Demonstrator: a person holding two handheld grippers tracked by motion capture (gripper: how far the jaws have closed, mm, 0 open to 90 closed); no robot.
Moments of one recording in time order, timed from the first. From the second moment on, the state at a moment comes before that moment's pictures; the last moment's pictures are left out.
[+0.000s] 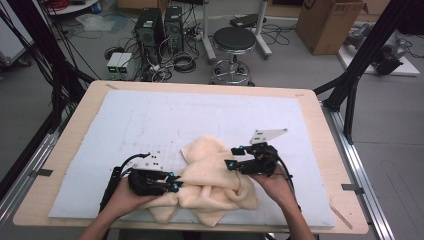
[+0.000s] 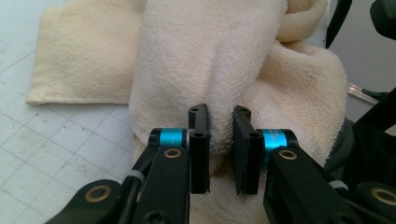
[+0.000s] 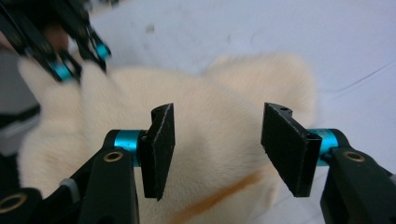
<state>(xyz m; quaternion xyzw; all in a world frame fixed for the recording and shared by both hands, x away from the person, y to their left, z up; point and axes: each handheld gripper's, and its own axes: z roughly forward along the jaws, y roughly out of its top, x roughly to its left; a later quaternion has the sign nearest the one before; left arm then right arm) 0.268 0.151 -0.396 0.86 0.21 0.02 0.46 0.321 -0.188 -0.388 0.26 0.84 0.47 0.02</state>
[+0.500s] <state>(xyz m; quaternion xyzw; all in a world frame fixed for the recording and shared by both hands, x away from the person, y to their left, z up) 0.336 0.145 -0.377 0.83 0.29 0.08 0.47 0.281 -0.153 -0.407 0.15 0.89 0.43 0.03</state>
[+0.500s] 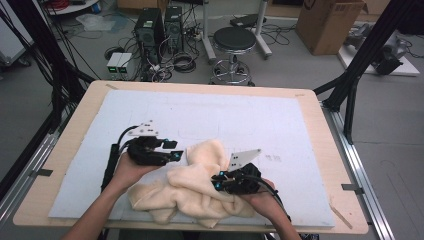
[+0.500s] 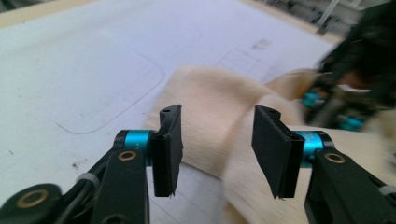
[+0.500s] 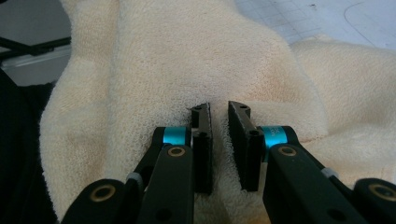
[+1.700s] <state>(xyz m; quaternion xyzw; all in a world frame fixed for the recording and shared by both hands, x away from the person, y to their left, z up) 0.319 0.167 -0.390 0.86 0.27 0.12 0.42 0.343 -0.181 -0.417 0.31 0.85 0.42 0.07</state>
